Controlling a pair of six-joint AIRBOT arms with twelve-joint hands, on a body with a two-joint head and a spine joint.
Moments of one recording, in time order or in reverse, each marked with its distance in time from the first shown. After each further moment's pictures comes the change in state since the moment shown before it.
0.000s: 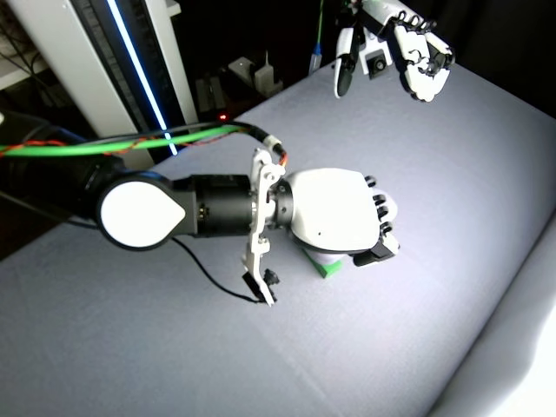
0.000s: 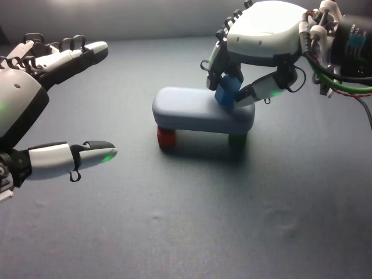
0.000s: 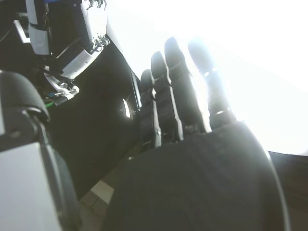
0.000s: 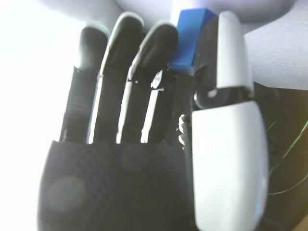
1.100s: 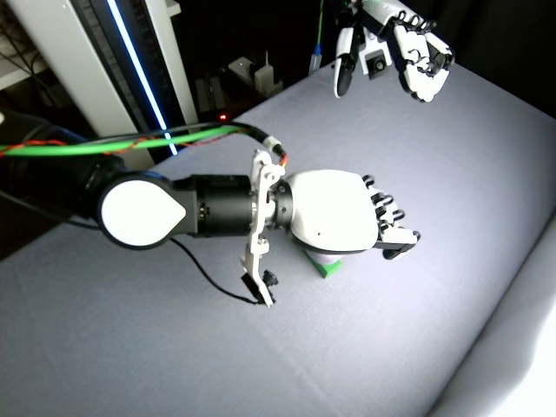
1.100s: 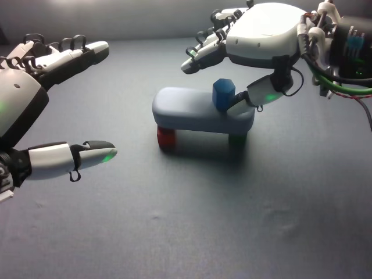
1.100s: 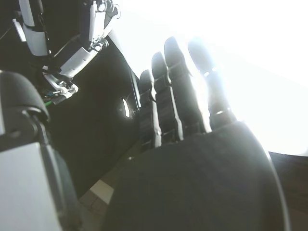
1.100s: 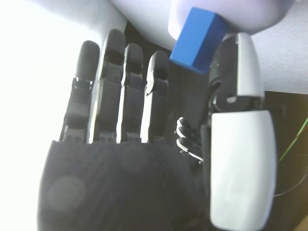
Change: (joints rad) left arm 0.000 0.000 0.000 0.000 0.000 -0.006; right arm 0.003 0.000 -0.013 -0.005 -0.015 0.000
